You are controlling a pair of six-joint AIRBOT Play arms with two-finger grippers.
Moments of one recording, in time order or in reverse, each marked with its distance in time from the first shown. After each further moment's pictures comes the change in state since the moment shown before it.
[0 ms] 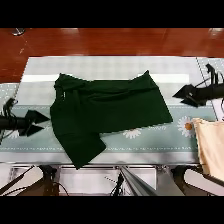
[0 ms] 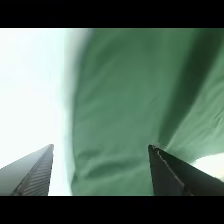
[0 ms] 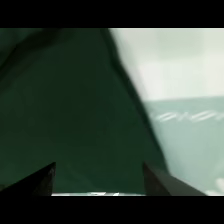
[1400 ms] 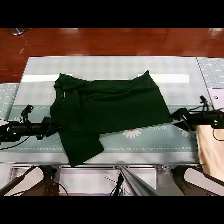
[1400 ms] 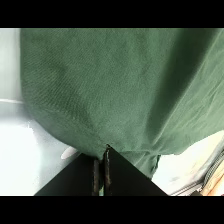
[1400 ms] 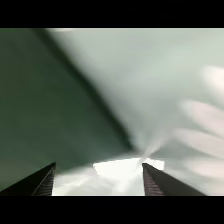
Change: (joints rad) left arm -0.147 0.016 -0.185 -0.157 0.126 0.098; right arm -0.113 -0.017 -0.343 0.072 -0.119 -0.021
